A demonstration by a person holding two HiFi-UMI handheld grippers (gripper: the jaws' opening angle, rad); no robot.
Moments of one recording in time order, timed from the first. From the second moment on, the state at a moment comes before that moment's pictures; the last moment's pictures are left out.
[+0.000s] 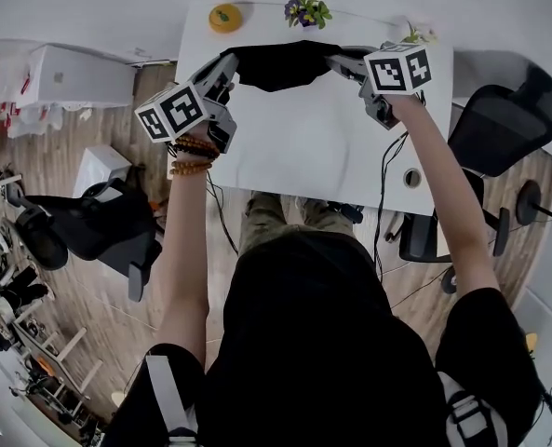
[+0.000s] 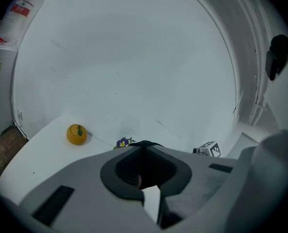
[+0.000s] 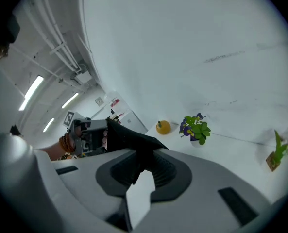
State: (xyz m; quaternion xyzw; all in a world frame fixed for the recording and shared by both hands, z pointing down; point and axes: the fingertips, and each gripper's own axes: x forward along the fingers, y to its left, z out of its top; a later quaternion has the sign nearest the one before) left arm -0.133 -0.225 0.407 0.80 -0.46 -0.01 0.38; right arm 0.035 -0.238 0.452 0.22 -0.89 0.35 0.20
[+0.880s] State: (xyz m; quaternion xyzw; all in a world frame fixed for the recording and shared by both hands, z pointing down) left arm -0.099 -0.265 0.403 0.84 -0.42 0.01 0.35; right arm 0.078 -0.253 0.420 0.32 -0.89 0.27 0.20
